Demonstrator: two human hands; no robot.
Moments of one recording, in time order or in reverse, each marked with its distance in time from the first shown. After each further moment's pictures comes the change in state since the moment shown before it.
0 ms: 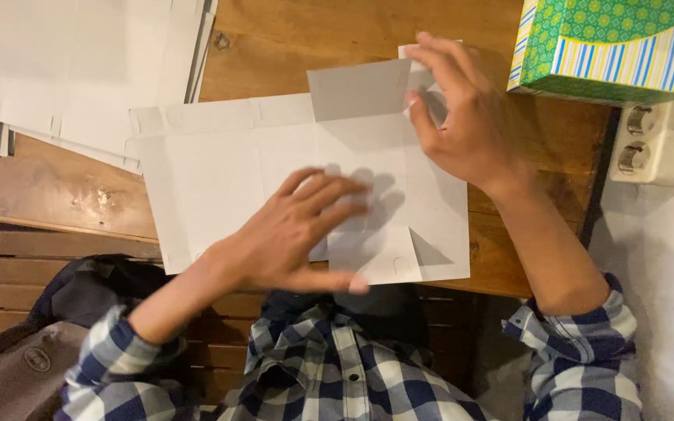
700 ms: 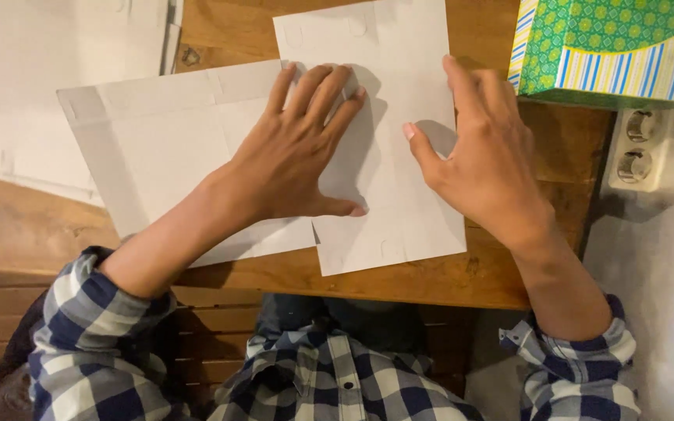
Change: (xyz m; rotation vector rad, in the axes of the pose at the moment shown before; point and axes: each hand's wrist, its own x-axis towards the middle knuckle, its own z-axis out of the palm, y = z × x) left_hand 0.060 -0.086 -0.007 0.691 -0.052 -0.040; right_hand -0.011 -0.009 -0.004 -0.218 -0.114 0.353
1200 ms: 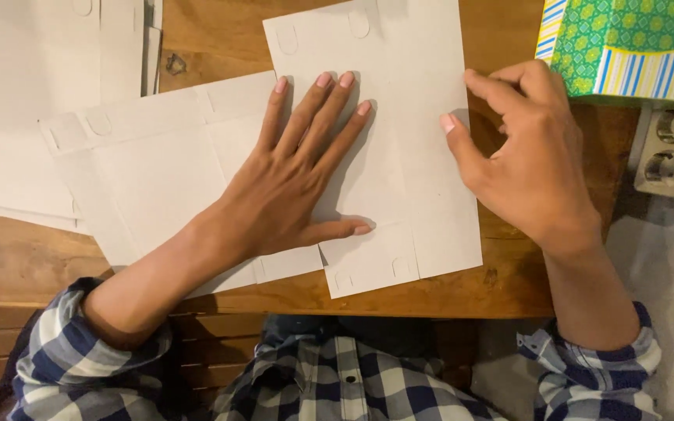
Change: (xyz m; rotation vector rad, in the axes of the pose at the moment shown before) left_hand -0.012 -0.001 -0.009 -0.224 -0.069 0.004; right_hand 0.004 0.016 -0.001 0.046 0.088 -0.071
